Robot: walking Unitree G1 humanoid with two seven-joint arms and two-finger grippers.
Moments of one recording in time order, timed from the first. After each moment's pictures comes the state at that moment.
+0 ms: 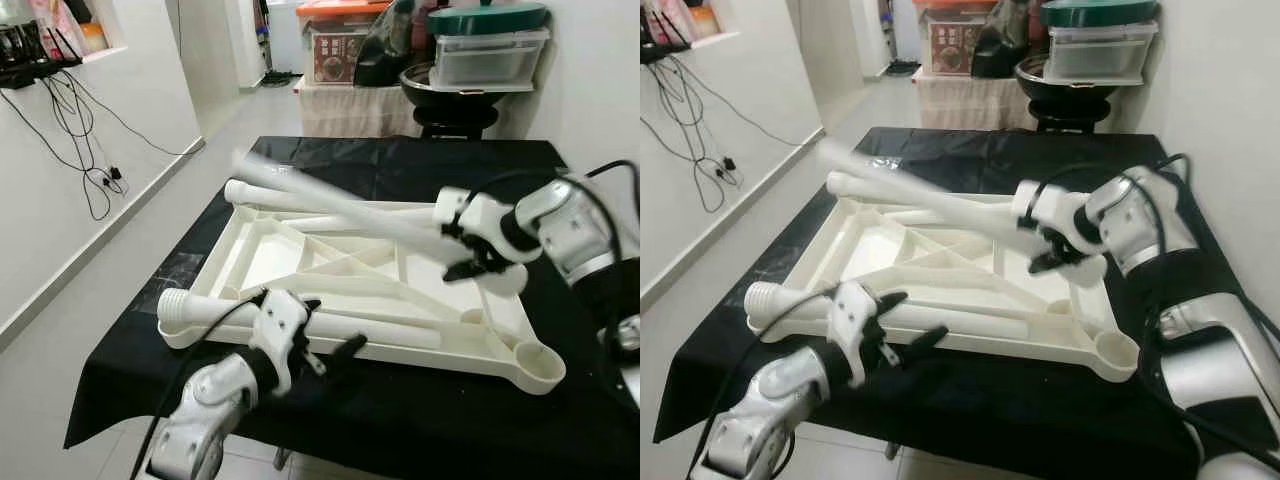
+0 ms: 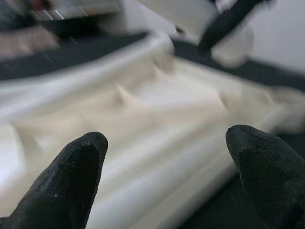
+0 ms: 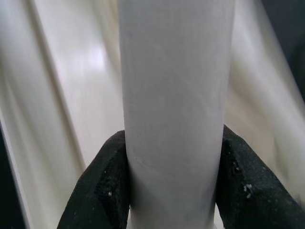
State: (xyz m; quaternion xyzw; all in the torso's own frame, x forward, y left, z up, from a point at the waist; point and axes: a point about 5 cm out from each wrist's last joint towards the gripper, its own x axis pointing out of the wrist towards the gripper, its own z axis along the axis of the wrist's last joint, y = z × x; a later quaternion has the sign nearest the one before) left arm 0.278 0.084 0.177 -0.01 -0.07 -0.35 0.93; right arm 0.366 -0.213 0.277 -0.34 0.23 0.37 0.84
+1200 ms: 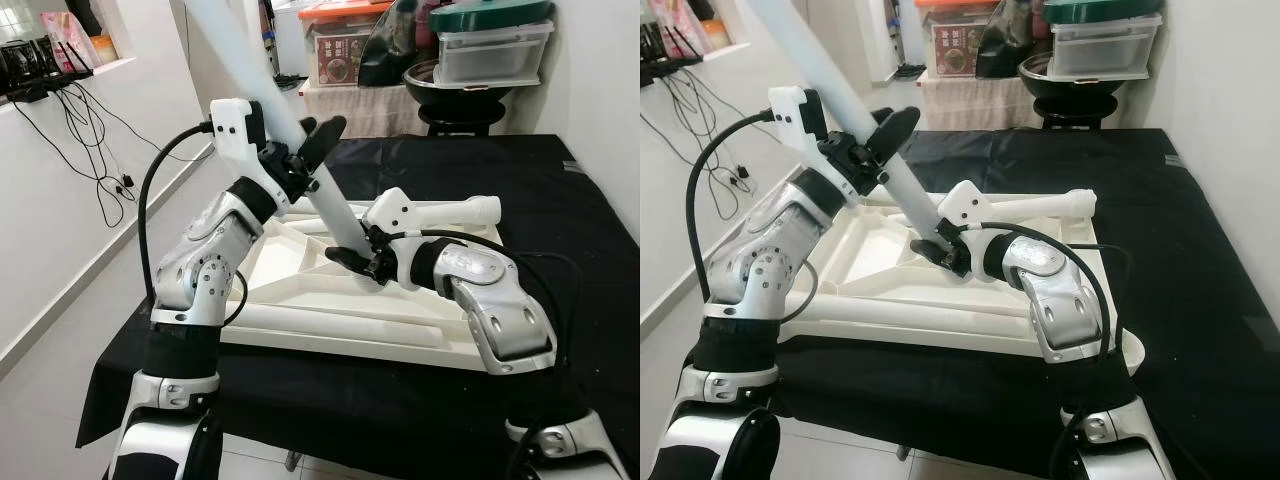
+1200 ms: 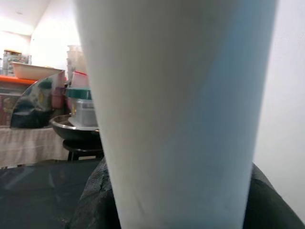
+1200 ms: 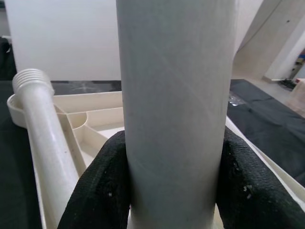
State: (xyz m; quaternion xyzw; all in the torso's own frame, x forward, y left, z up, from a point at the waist) left arm 0.341 0.090 0.319 -0.19 -0.22 -0.33 0.90; right arm 0.333 -0.112 0.239 -0.21 0.00 0.39 0.90
